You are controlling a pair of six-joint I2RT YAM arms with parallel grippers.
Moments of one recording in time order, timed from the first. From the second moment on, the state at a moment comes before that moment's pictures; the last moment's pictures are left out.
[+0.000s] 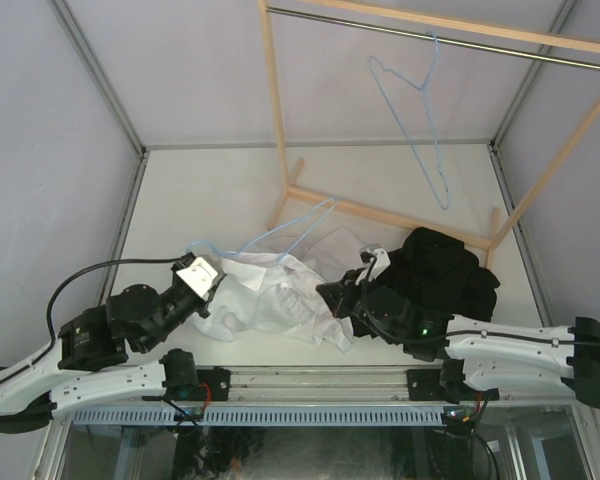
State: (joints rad) left arm -1.25 0.48 0.91 -0.68 -0.59 0.14; right arm 1.22 0.99 0.46 0.23 0.50 0.75
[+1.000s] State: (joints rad) left arm -1.25 0.44 0.90 -0.65 -0.49 0.16; right arm 0.73 0.89 0.87 -0.22 0.06 0.43
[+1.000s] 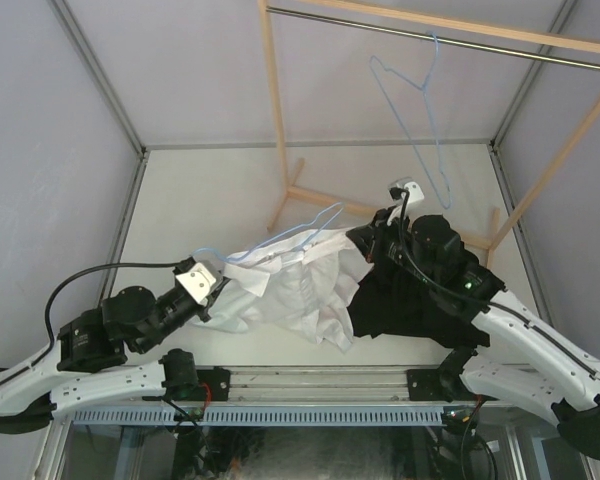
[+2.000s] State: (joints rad) left arm -1.25 0.46 0.90 -0.63 -0.48 0.16; right arm 0.65 0.96 1.20 -0.47 -0.07 0.27
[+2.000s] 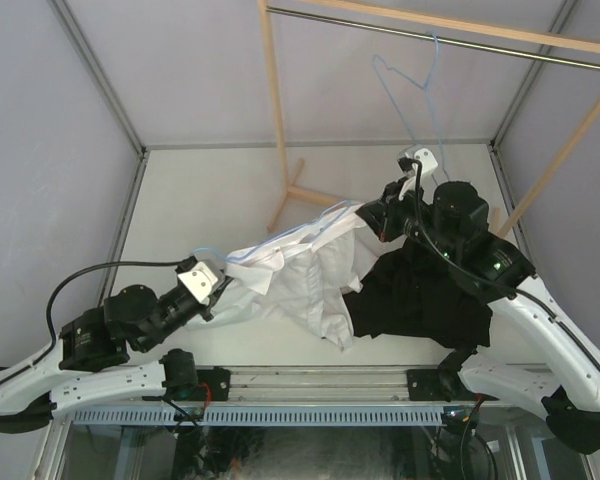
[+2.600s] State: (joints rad) left arm -1.25 0.53 0.90 -0.62 -0.52 0.17; right arm 0.79 1.02 1.42 -0.65 0.10 0.19
